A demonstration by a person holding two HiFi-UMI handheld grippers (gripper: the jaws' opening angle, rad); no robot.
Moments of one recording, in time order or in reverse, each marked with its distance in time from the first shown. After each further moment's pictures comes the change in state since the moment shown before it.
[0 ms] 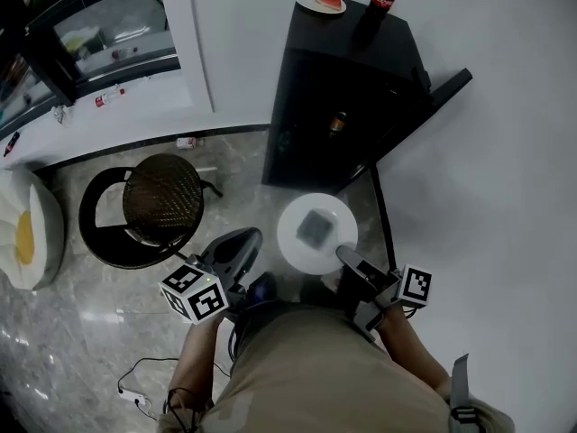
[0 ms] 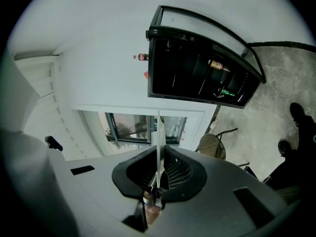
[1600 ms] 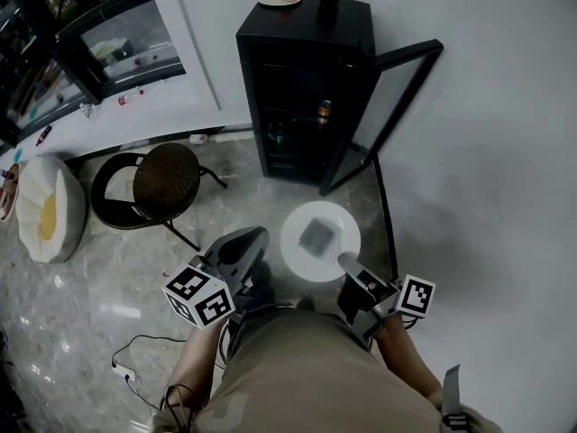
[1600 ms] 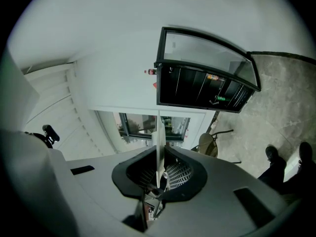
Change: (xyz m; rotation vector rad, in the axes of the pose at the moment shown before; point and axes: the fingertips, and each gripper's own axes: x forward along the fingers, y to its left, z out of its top) left arm 0.047 -0.179 -0.089 0.209 -0.015 0.105; right arm -0.190 -0.034 0.021 -0.037 0.037 0.110
